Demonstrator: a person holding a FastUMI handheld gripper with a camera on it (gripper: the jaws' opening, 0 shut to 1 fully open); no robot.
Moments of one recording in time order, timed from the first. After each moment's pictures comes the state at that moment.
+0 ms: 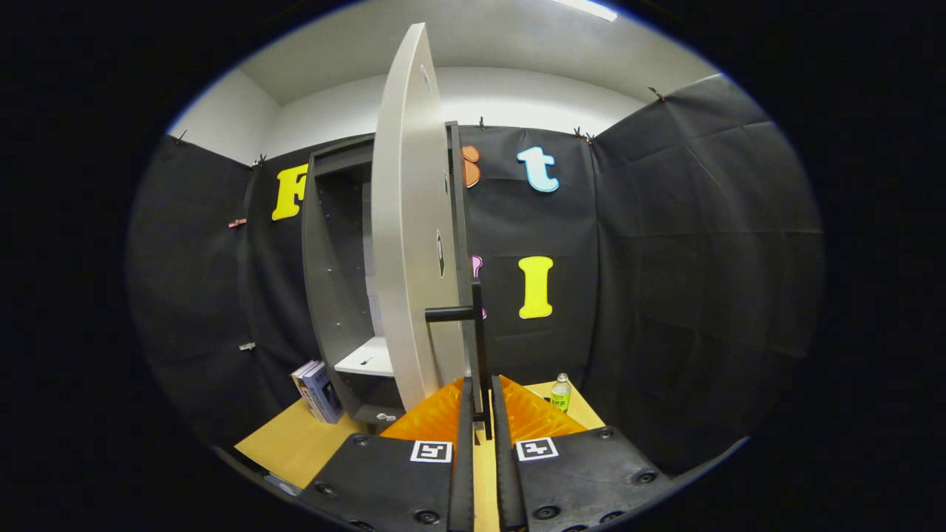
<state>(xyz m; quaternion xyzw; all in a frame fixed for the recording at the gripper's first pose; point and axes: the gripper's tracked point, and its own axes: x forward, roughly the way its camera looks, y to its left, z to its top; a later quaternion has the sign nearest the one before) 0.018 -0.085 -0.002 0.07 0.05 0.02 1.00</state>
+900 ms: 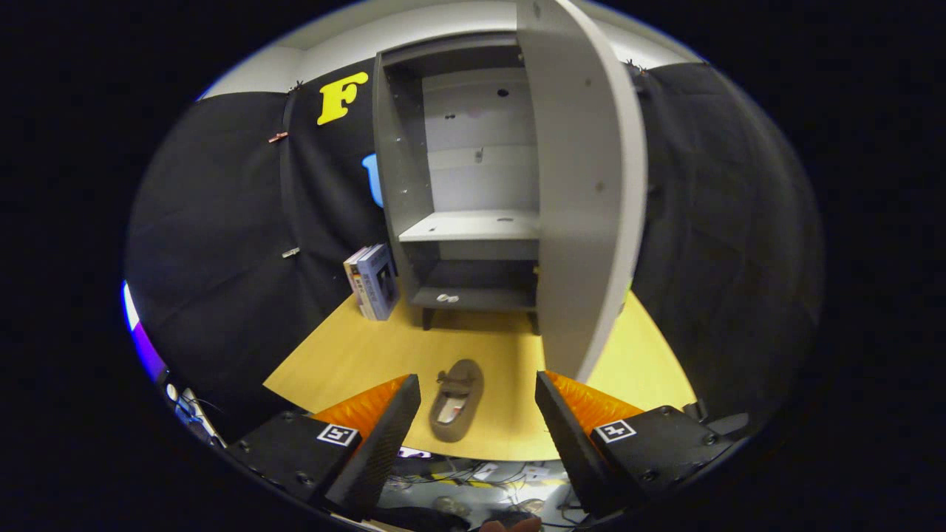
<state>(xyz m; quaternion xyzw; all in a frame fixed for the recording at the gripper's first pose) -0.064 0.082 -0.184 0.08 0.29 0.12 0.95</state>
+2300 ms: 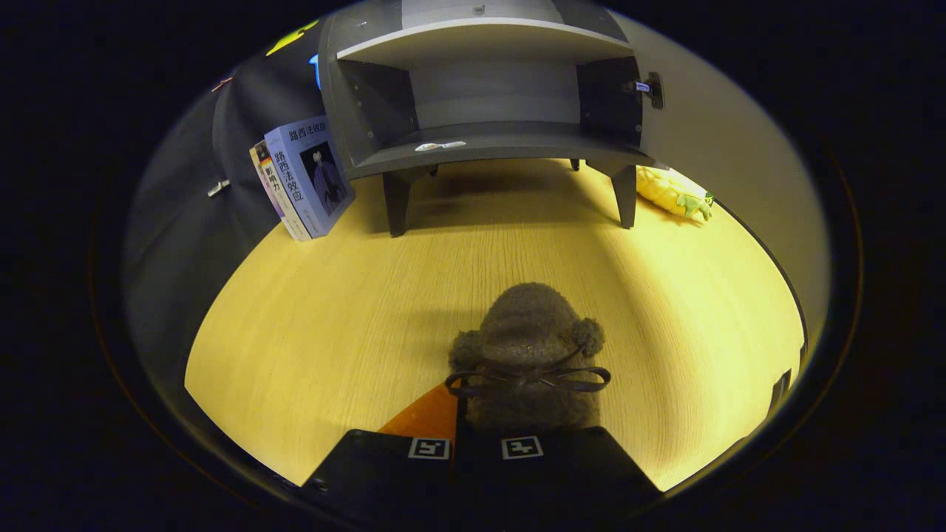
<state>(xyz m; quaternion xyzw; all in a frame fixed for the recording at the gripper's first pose) 0.082 0.195 -0.485 0.07 0.41 0.06 0.91</state>
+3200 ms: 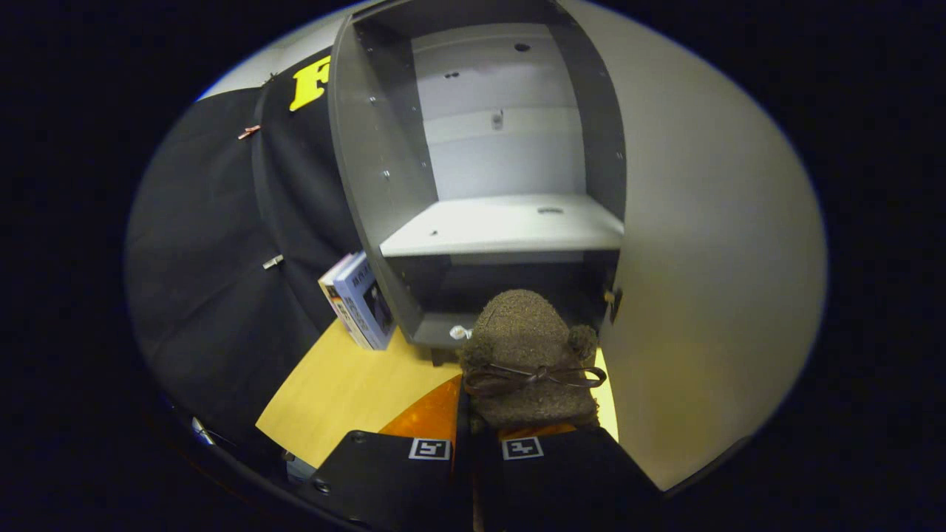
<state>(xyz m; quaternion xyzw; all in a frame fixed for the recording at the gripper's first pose) 0.158 0.158 -0.181 0.08 0.27 0.13 0.95</state>
